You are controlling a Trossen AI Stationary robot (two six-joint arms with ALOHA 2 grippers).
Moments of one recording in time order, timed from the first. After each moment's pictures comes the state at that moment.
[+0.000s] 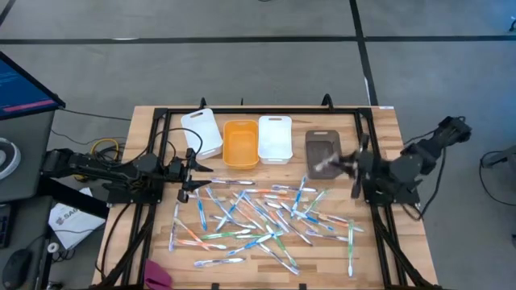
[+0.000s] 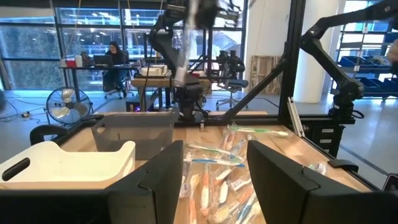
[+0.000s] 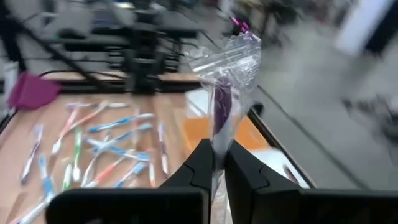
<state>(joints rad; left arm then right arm) -0.02 0.58 0.01 0.68 0.02 -0.01 0.62 0.72 0.92 -0.58 0.90 0.17</state>
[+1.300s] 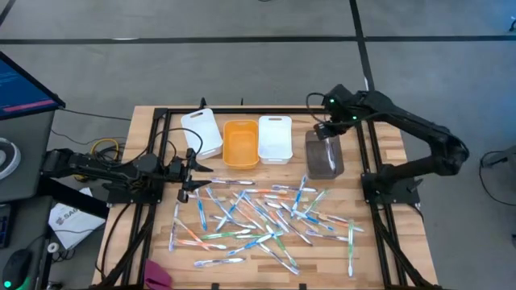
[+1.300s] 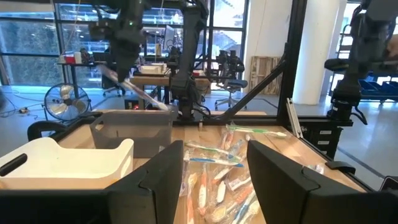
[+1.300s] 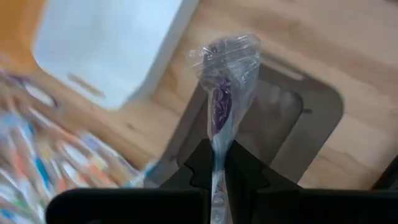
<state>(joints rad) -0.02 0.58 0.01 0.67 0.02 -0.03 -0.62 1.30 1.20 -1.14 -0.08 0.47</state>
